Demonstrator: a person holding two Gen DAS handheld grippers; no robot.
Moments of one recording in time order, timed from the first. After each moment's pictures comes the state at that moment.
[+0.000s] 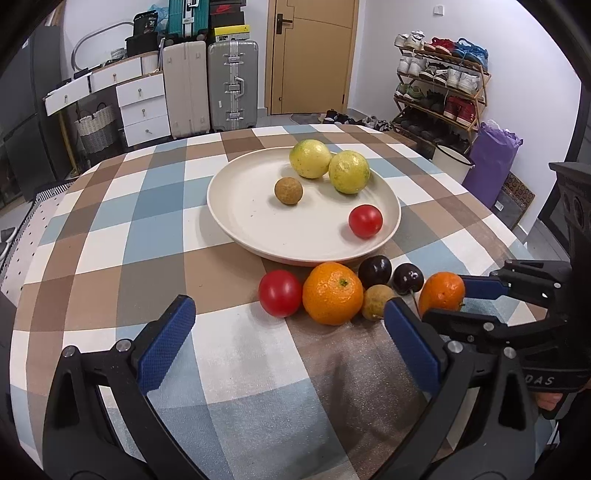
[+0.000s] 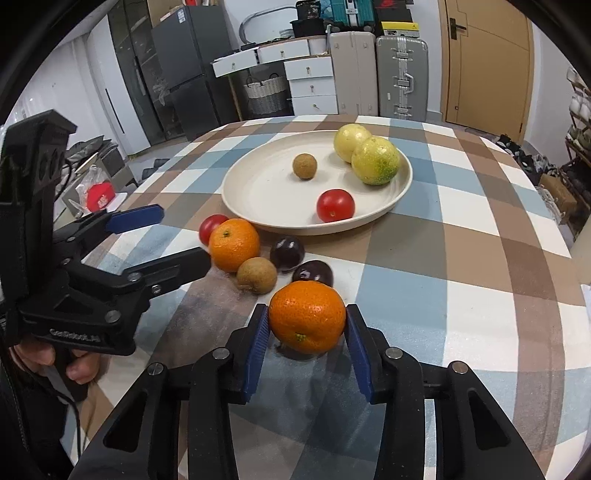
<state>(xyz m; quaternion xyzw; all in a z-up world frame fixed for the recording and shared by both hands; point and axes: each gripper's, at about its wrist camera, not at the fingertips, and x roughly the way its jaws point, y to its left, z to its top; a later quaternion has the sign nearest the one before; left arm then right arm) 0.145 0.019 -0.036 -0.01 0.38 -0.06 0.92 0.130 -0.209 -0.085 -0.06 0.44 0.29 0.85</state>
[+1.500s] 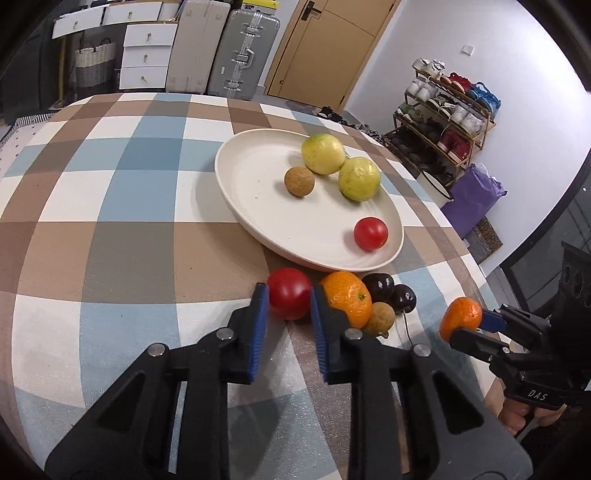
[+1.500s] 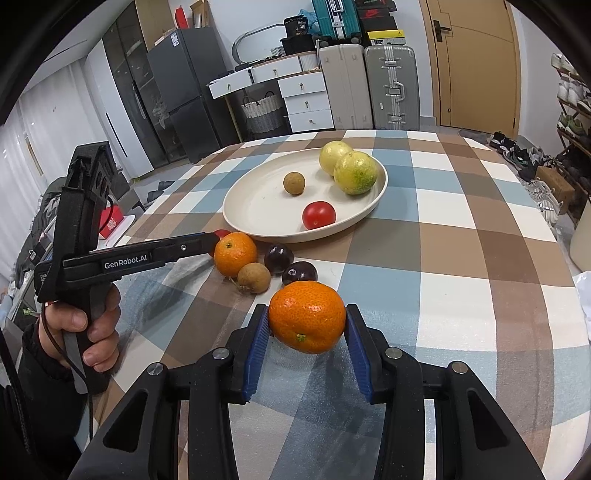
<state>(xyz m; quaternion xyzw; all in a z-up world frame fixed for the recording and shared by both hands) 0.167 0.059 -0.054 -0.16 0.41 -0.10 0.89 0.116 -0.240 -0.070 -0.01 0.42 0.29 0.86</state>
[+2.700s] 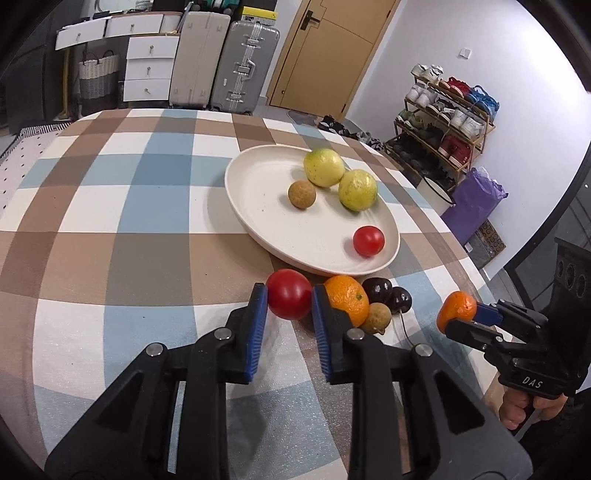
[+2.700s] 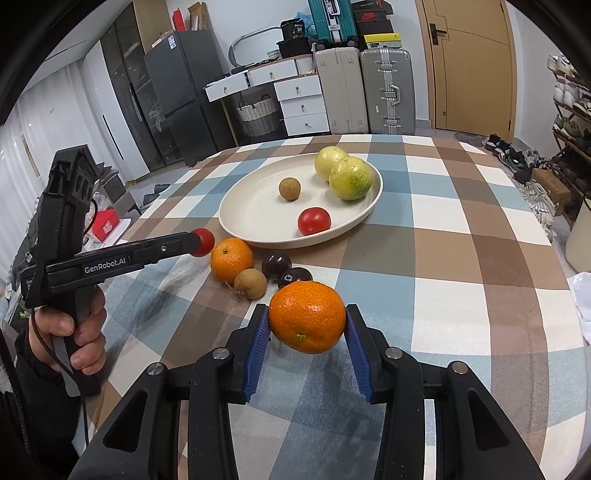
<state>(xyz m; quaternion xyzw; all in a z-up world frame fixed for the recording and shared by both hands) 0.153 0.066 -0.038 -0.15 0.39 -0.09 0.90 0.119 -0.242 -0.066 -0.01 0.41 0.28 0.87</state>
